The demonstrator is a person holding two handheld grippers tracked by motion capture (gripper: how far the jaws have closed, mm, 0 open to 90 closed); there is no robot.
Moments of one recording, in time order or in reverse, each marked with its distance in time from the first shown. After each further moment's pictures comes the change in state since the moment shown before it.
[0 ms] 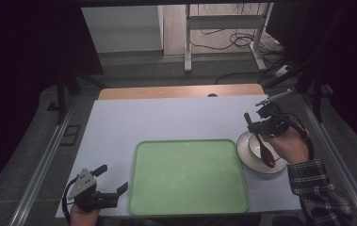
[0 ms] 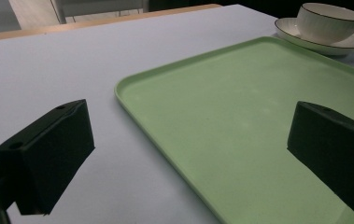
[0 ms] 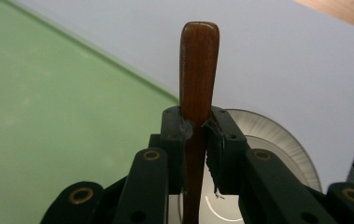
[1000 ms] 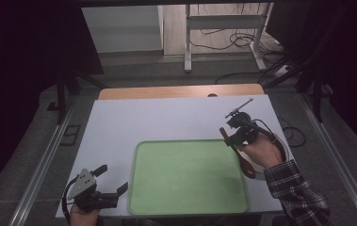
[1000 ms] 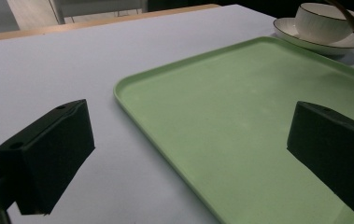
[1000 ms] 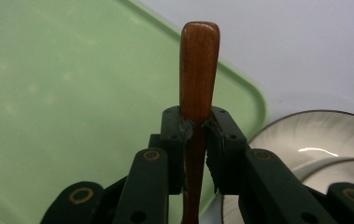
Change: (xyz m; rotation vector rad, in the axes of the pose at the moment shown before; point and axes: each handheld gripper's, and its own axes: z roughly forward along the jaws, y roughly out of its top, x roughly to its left) left arm 0.000 0.000 0.000 0.000 -0.005 0.002; right arm 0.055 0.014 0.052 0.185 0.091 -0.052
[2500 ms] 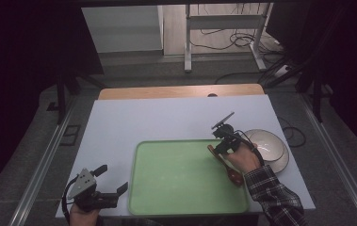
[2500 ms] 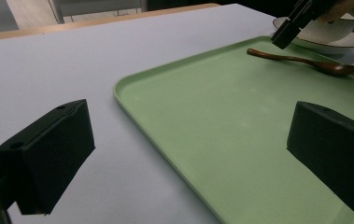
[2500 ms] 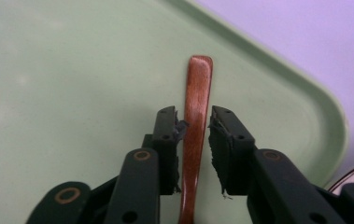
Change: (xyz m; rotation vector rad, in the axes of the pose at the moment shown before) left arm 0.000 0.001 0.000 0.002 -0.001 0.002; right arm 0.009 -0.002 0.079 0.049 0.013 0.028
